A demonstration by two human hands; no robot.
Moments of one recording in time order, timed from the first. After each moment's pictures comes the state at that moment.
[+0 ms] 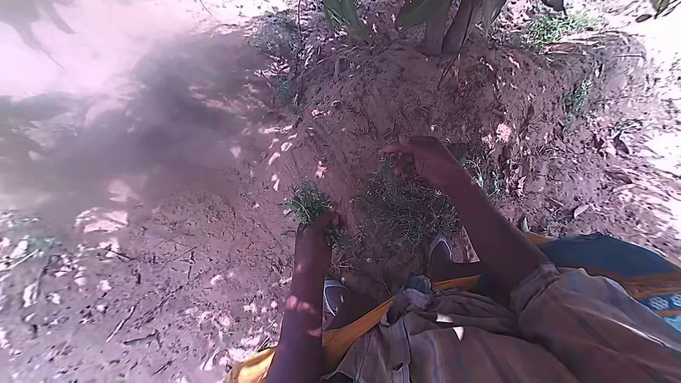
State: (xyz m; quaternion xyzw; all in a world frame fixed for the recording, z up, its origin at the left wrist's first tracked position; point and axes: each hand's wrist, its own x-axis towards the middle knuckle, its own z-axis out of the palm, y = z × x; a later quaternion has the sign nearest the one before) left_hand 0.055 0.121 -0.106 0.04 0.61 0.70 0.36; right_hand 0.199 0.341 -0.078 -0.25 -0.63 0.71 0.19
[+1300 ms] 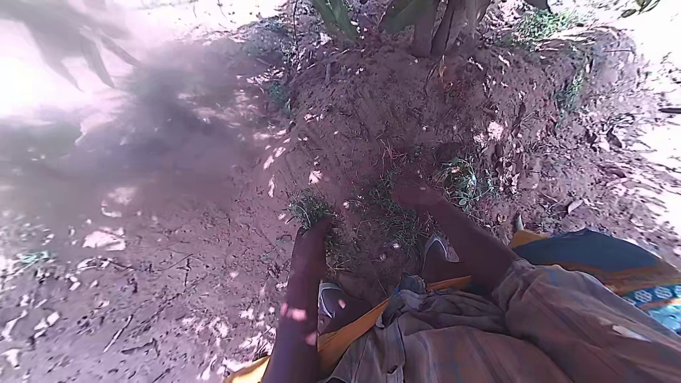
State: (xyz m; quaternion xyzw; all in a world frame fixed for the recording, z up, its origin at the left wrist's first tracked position) left_hand 0.063 0.122 -0.100 0.07 0.73 0.58 0.36; right_hand 0.198 0.332 -0.140 -0.30 -0.90 0.24 -0.18
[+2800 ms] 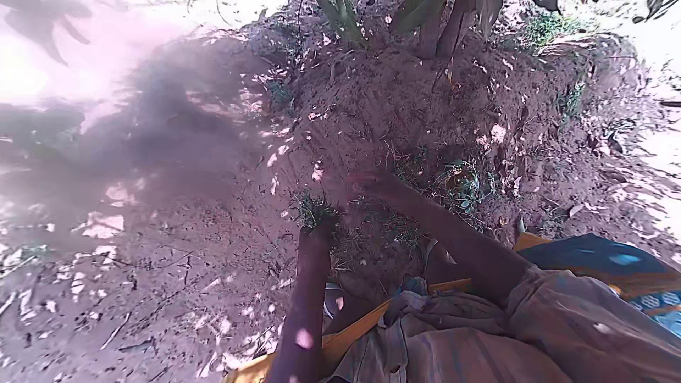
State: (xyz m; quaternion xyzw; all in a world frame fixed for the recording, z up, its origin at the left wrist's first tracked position) left_hand 0.062 0.121 -0.109 0.11 0.72 0.61 0.32; right_hand 0.176 0.278 -0.091 -0.21 -0.70 0.67 0.10
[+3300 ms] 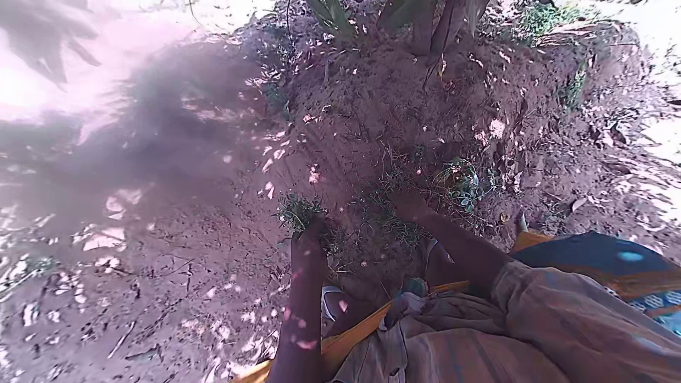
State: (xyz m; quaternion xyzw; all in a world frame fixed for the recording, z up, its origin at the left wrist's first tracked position) left_hand 0.062 0.130 -0.105 0.02 0.69 0.65 0.31; right_hand 0.192 0.310 -0.168 -0.40 -0.84 0.28 -0.23
